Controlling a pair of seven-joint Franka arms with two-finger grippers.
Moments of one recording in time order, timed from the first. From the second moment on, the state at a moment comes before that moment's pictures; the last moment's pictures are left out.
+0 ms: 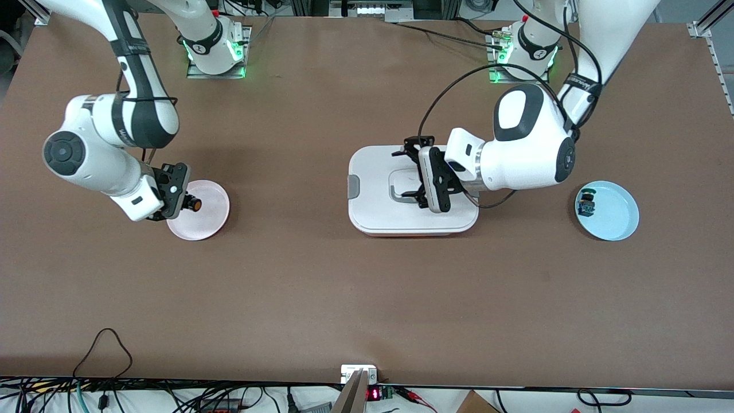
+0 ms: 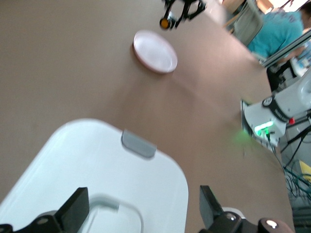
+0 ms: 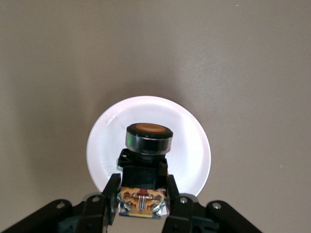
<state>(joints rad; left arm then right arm) 0.17 0.47 -0.72 -1.72 -0.57 2.13 0.87 0.22 0.27 -0.14 -2.04 0.05 2.25 -1.40</state>
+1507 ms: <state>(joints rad) 0.11 0.23 -0.28 -1.40 0.09 1.44 -0.18 0.20 0.23 -0.16 -2.13 0.05 2.41 -1.45</state>
